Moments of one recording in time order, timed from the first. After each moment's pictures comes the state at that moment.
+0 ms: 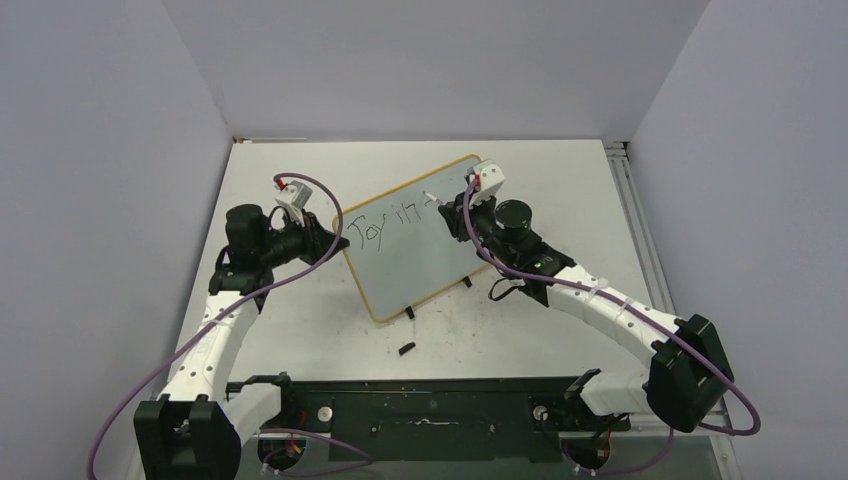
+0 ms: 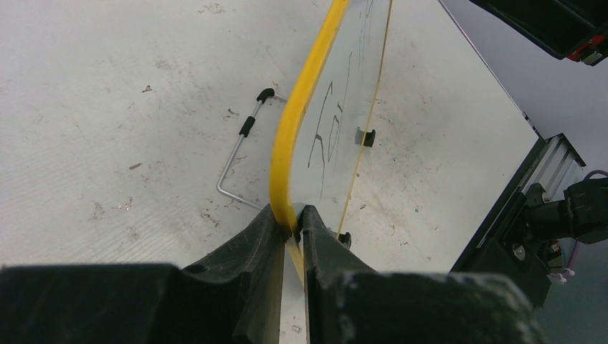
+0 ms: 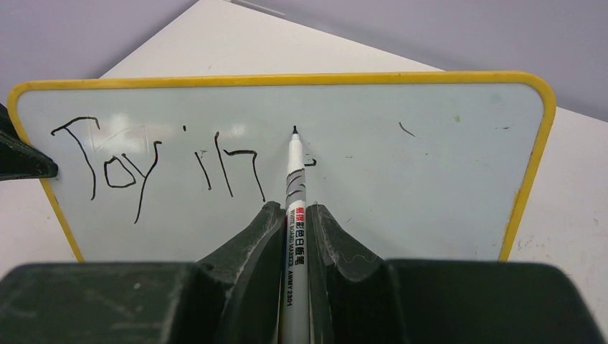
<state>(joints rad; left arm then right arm) -0.03 1.03 0.75 -0.13 0.77 -0.18 0.68 1.30 0.90 0.27 0.03 0.12</state>
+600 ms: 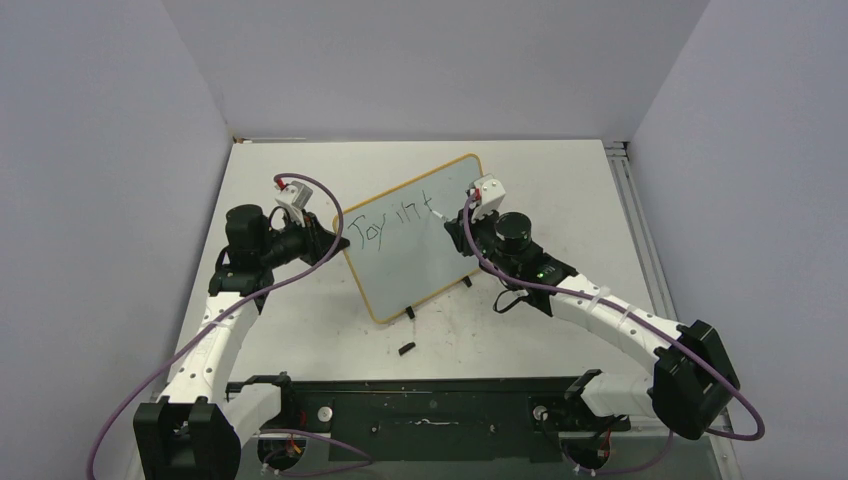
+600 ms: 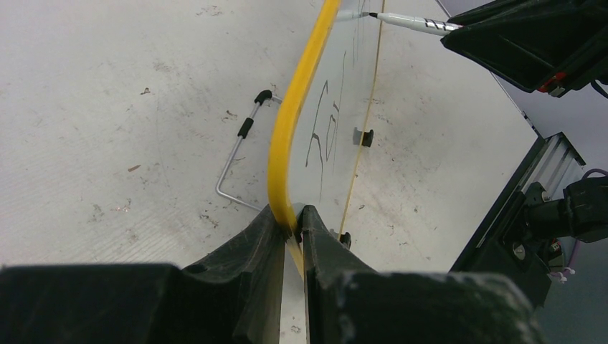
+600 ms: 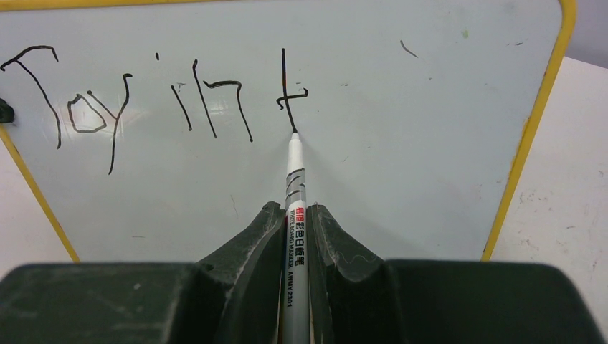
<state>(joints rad) -0.03 1.02 0.75 -0.13 0.77 -0.18 0.68 1.26 0.81 0.23 0.05 0.13</state>
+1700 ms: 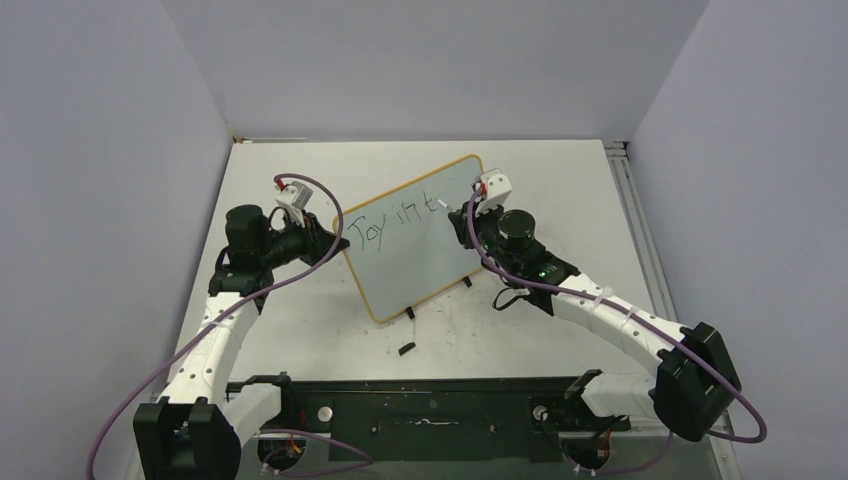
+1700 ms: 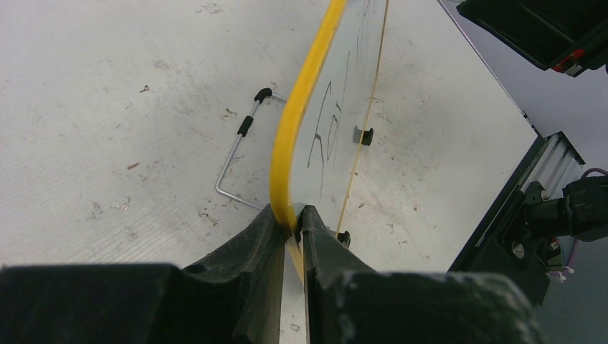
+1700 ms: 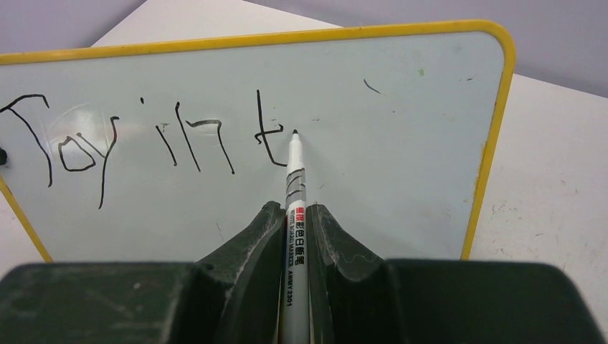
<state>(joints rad) -0.03 1.02 0.75 -0.14 0.77 -0.18 0.68 1.24 0.82 0.26 0.12 0.13</state>
